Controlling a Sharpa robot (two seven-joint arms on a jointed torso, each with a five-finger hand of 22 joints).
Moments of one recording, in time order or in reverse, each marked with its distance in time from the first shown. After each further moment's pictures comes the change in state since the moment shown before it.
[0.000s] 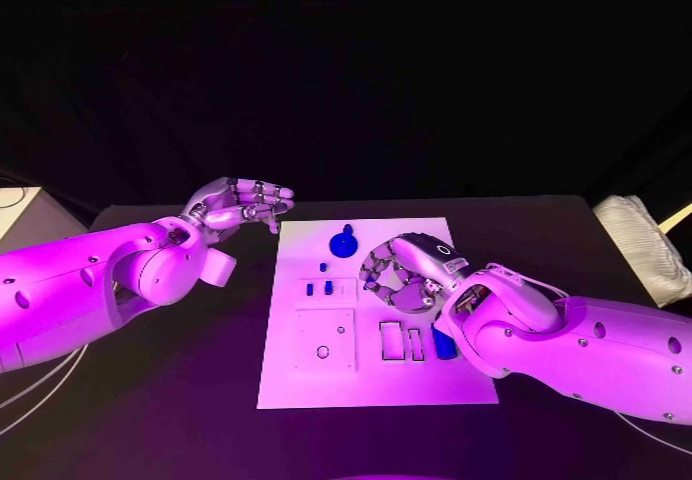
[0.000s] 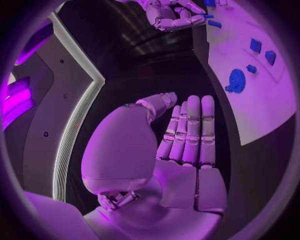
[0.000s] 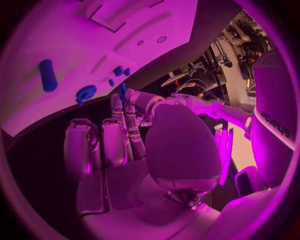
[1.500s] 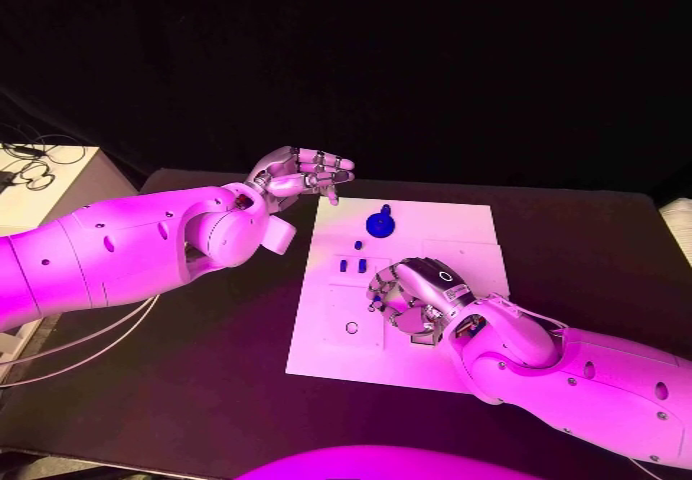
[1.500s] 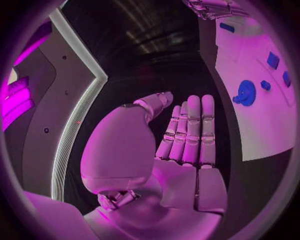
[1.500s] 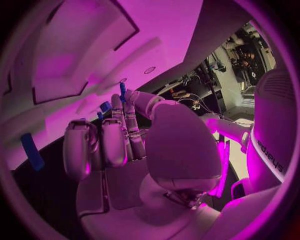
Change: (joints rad) left arm 0.000 0.046 0.000 0.023 0.048 -0.045 0.012; left_hand -0.032 -0.003 -0.039 0.028 0.000 0.000 0.000 0.000 -0.006 -0.011 -0.004 0.010 0.000 0.000 0.000 0.000 -0.004 0.000 -0.003 0.003 -0.043 -0.032; right arm -0.118 0.129 -0.016 -0.088 -0.110 0.003 -0.024; right_hand 0.000 0.000 0.004 -0.004 0.002 0.000 0.000 0.000 0.002 0.000 0.000 -0.007 0.000 0.001 0.002 0.000 -0.003 -0.015 0.000 0.000 0.007 0.000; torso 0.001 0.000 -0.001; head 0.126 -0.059
